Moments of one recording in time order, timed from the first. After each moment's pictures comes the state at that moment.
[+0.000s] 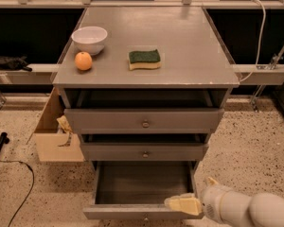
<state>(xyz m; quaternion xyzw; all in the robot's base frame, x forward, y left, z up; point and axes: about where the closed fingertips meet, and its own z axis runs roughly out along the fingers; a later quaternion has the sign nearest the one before) 0.392 -0.149 0.585 -0.19 0.89 0.22 0.36</state>
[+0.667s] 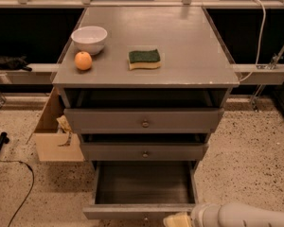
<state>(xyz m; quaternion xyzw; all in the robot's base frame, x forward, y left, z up) 0.376 -0.156 0.439 -0.19 0.93 0.15 0.26</state>
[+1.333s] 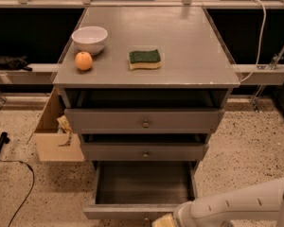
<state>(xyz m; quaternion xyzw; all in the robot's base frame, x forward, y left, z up) 0.380 -0.127 0.357 -0.21 0.95 0.11 0.19</state>
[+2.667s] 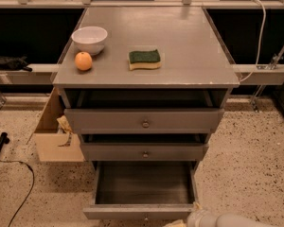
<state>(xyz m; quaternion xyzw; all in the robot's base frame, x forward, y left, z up) 0.374 -0.149 0.362 -0.25 0.91 0.18 0.28</state>
